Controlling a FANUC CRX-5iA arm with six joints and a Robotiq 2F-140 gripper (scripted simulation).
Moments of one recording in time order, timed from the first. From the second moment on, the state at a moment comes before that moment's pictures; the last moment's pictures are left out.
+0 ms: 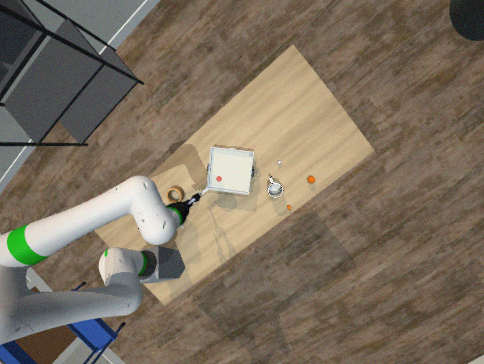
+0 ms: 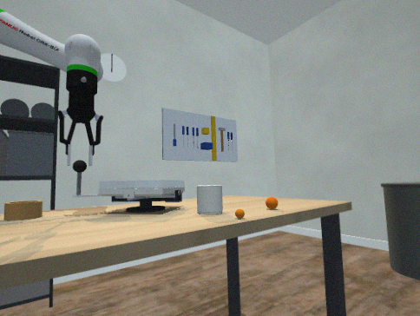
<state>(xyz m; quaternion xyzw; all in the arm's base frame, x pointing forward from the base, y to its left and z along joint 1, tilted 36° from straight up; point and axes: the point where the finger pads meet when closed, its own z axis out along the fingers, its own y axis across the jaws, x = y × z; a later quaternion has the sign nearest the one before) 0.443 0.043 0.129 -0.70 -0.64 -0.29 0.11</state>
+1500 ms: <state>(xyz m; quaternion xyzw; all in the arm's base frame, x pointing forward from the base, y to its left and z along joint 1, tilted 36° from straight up) 0.447 0.051 0.116 -0.70 -0.64 -0.29 0.11</state>
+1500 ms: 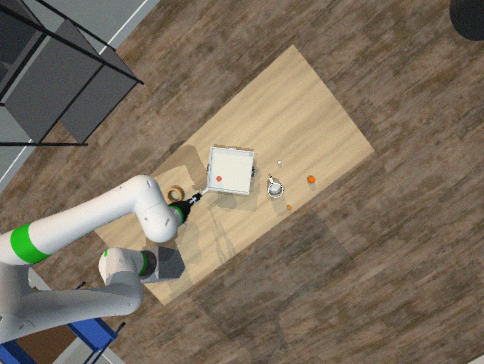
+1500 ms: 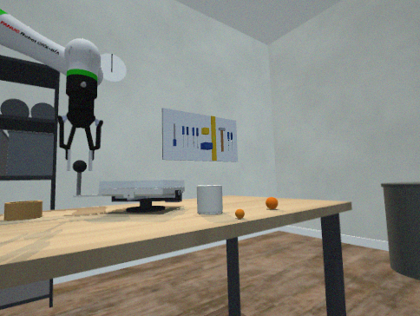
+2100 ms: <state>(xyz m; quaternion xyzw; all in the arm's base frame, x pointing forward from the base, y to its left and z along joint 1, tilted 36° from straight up) 0.451 0.059 0.104 -0.70 -0.64 -0.29 0.11</state>
